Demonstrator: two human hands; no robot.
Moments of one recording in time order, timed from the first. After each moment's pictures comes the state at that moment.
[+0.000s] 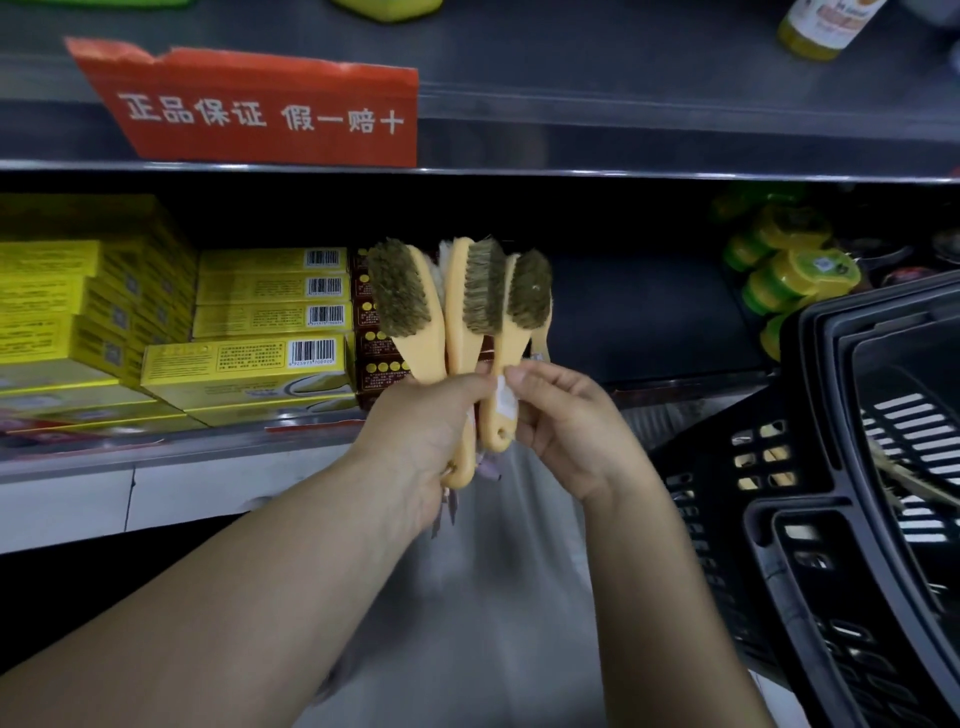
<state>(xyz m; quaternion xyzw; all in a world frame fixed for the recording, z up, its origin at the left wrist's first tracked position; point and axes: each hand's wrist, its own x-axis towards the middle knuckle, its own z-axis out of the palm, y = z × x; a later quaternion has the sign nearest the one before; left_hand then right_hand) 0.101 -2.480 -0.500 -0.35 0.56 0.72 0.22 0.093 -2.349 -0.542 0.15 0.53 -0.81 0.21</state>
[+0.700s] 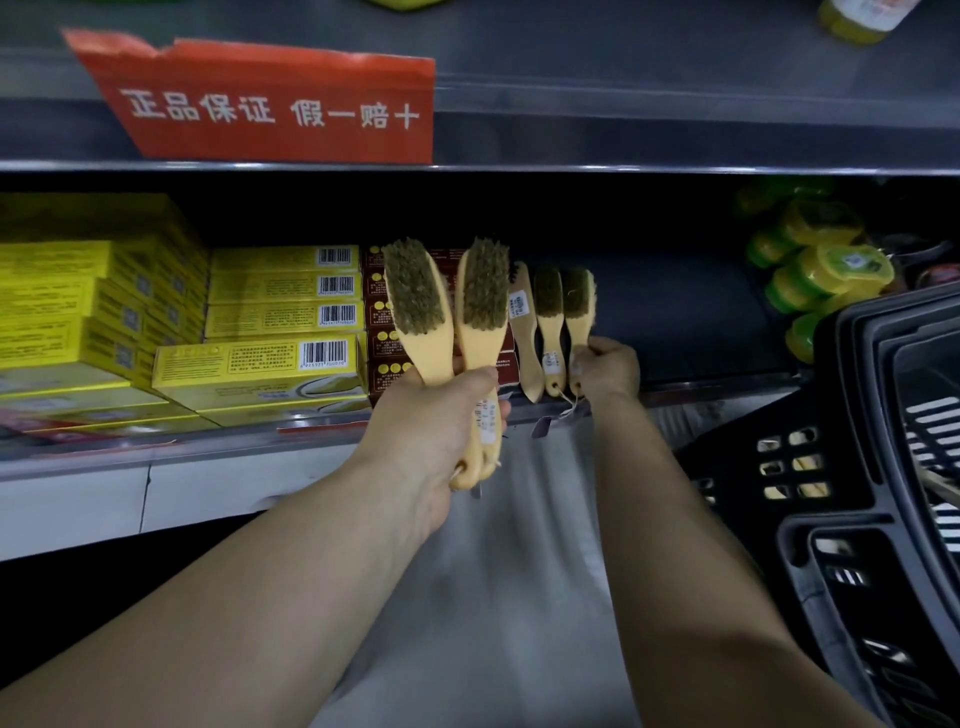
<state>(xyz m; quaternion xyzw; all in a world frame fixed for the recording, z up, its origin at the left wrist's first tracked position) 0.096 -2.484 -0.503 -0.34 0.54 0.74 0.20 0.006 -2.301 -0.652 0.35 0.81 -0.47 0.06</state>
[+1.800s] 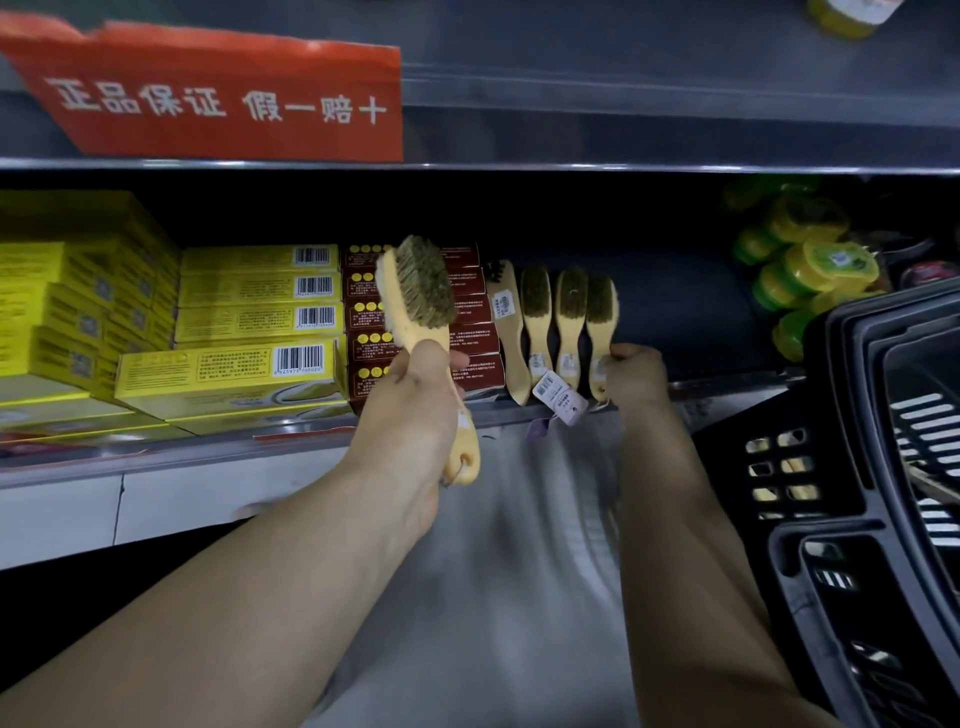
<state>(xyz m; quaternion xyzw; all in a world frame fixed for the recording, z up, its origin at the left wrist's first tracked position) 0.084 -2.475 -0.505 -0.38 0.61 0.68 0.16 0.011 -2.265 -0.633 0.35 0.84 -0.41 0.07</state>
